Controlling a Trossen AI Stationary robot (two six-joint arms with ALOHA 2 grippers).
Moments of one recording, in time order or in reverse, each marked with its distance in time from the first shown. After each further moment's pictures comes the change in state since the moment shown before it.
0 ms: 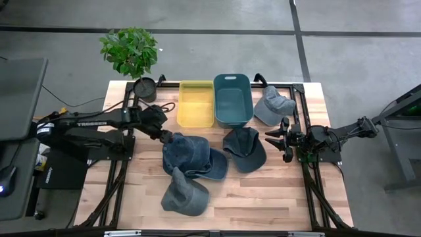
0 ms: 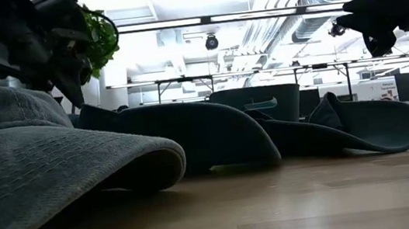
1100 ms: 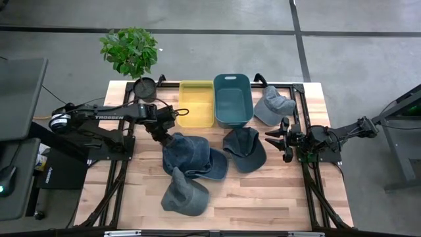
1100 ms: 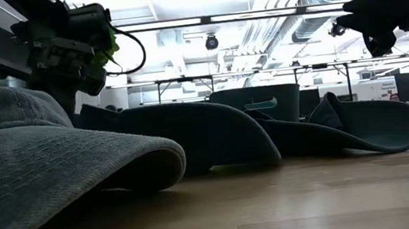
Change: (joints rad) left arm 0.000 0.274 0.149 -0.178 0.098 0.231; right arm 0.000 0.000 0.000 0.000 0.000 0.000
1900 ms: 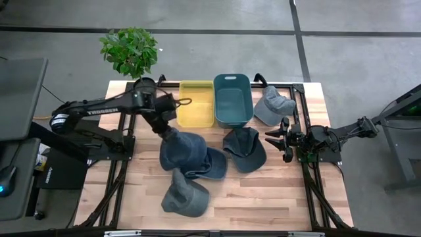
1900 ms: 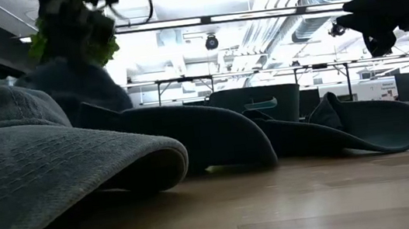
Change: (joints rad) left arm 0.000 -0.001 0.348 -0.290 -0.002 0.075; right arm 0.000 0.000 0.000 0.000 0.000 0.000
